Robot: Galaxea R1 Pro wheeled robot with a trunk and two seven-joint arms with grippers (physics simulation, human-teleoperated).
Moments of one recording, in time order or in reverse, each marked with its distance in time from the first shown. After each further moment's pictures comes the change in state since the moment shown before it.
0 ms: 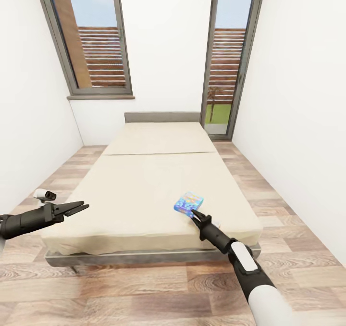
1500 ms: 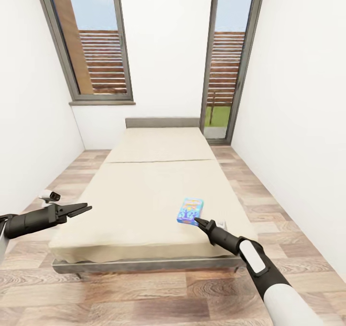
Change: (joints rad) left arm -0.003 0.001 -0.033 0.002 -0.009 0.000 0.000; right arm -0.001 -0.120 0.138 -0.014 0.214 0.010 0.095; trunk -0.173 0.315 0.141
